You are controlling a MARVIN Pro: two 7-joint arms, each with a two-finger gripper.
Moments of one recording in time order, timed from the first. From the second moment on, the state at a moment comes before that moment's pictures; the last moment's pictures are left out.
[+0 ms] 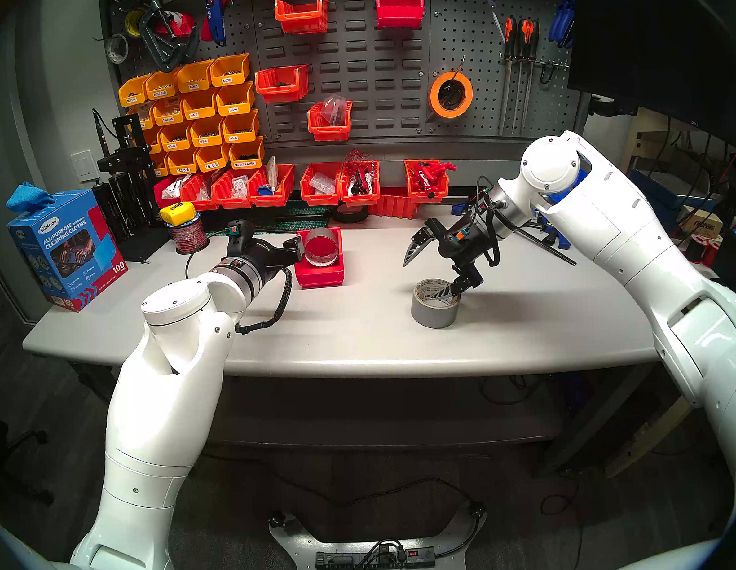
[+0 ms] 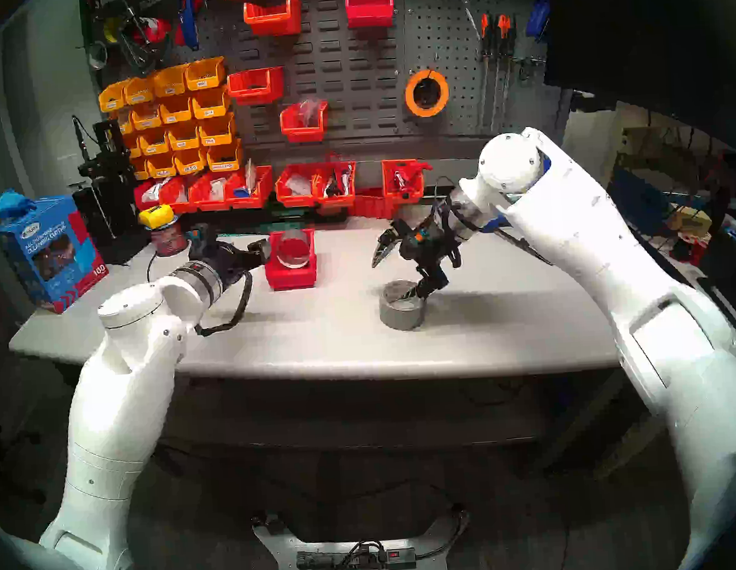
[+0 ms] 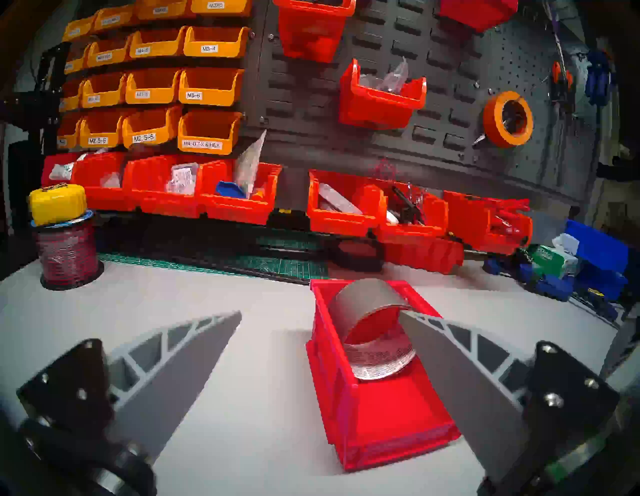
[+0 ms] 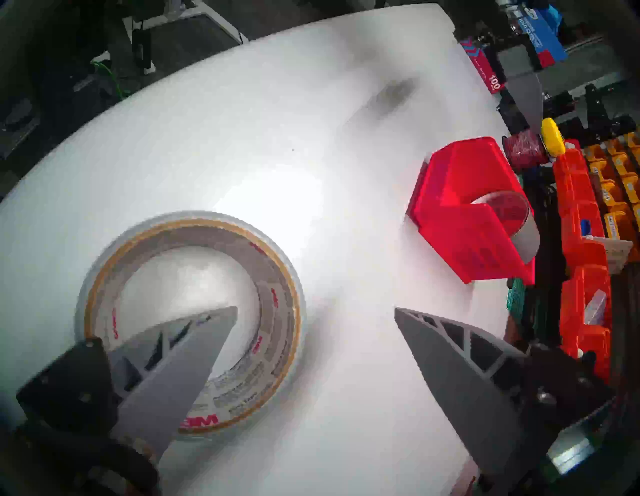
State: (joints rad) left arm 1.43 -1.22 -1.48 -1.97 -0.60 0.61 0.18; right arm -0.48 -0.95 0.80 -1.24 -0.07 -0.31 1.49
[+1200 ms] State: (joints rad) left arm 1.34 -1.26 -1.54 -1.84 -0.57 0.52 0.25; right arm -0.35 -1.11 0.84 -1.12 -0.02 -0.23 1.27
